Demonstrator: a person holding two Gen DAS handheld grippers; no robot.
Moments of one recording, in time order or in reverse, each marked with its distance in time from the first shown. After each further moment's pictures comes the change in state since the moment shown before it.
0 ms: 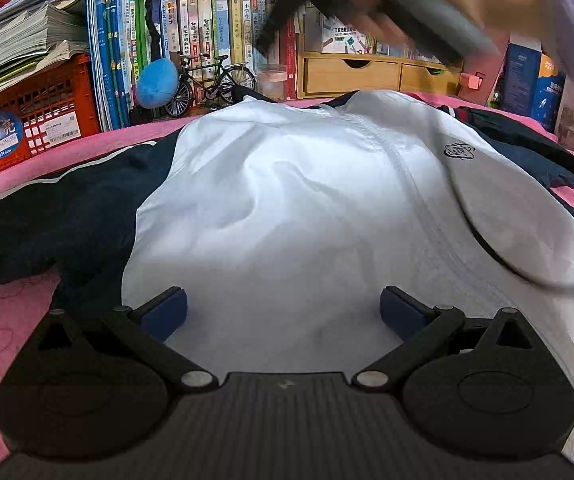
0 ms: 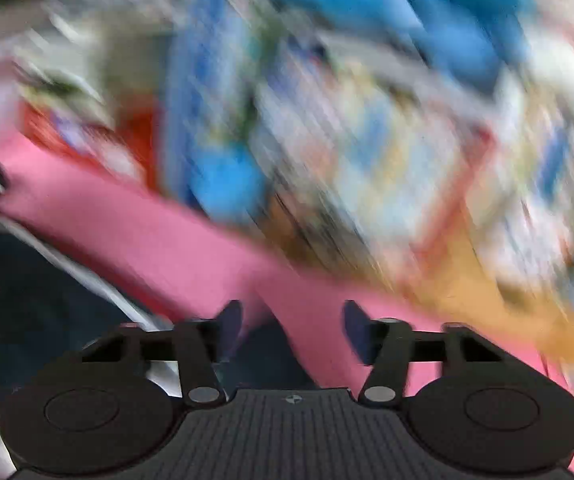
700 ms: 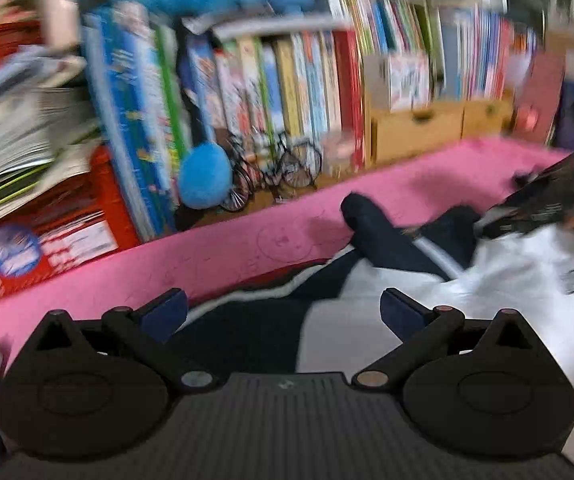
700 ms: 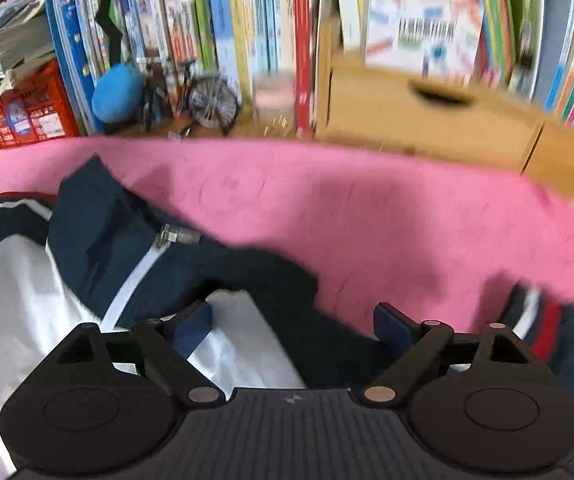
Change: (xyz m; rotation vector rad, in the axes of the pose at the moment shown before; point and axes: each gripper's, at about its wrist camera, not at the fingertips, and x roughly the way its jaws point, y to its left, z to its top) left arm 0.071 0.090 0.131 0.124 -0.003 0.066; right arm 0.002 -0.142 -0.128 0.244 0.098 0.156
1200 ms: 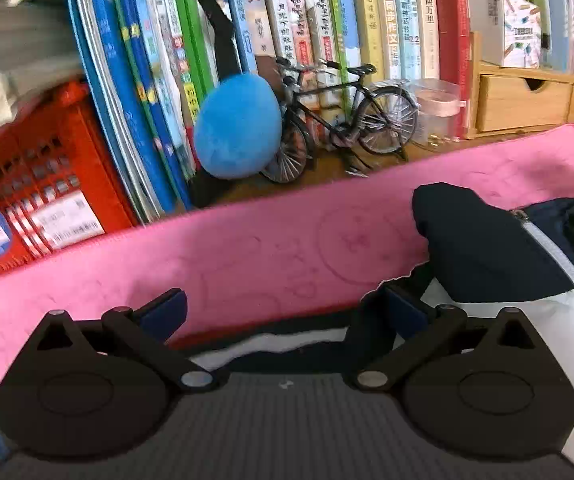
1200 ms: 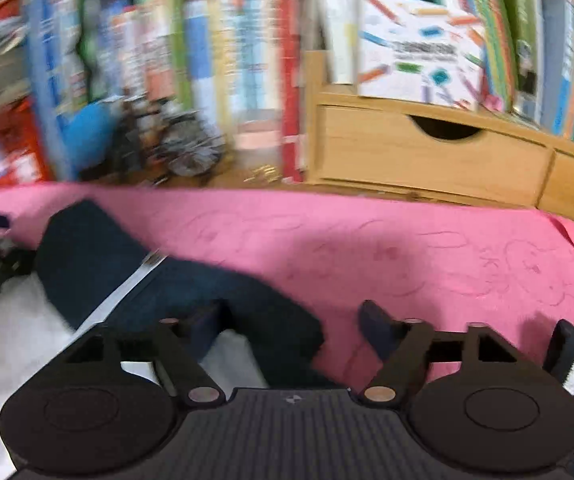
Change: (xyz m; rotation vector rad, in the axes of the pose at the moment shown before) left arm 0.111 0.019 -0.003 -0.101 0.080 0.177; right arm 0.058 0.007 0.019 0.052 -0.226 -0.054
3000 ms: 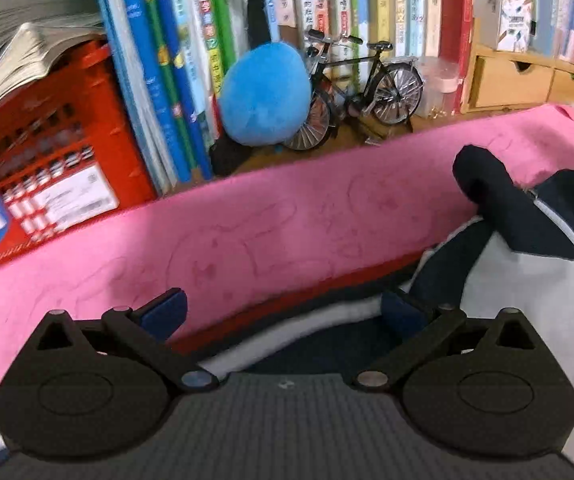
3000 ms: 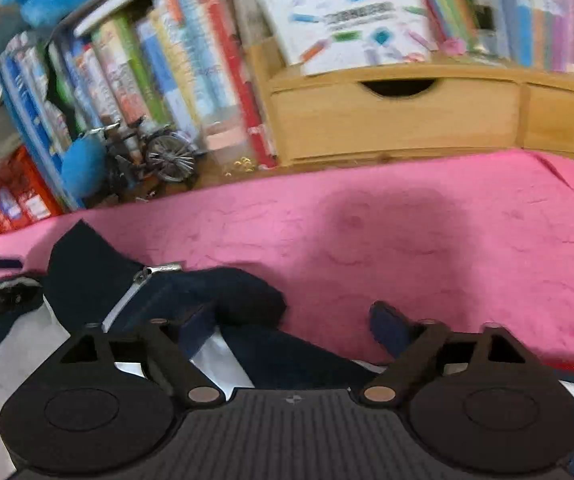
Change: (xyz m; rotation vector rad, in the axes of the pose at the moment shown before) left arm 0.003 0.055 -0.013 0.019 0.074 -0.167; right arm -0.026 -0.032 -0.006 0.132 0.098 0.116
